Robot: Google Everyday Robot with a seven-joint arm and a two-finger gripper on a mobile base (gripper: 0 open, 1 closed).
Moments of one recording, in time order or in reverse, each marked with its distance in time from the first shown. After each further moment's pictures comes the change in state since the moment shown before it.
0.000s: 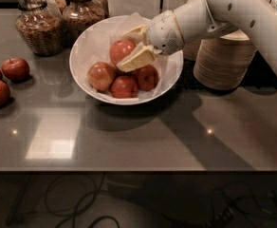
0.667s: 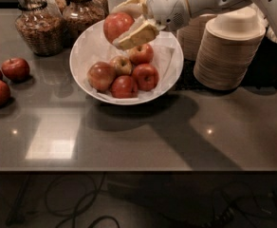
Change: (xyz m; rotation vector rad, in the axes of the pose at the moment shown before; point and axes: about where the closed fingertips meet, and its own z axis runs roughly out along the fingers) arm -0.065 -0.001 -0.032 0.021 -0.051 -0.125
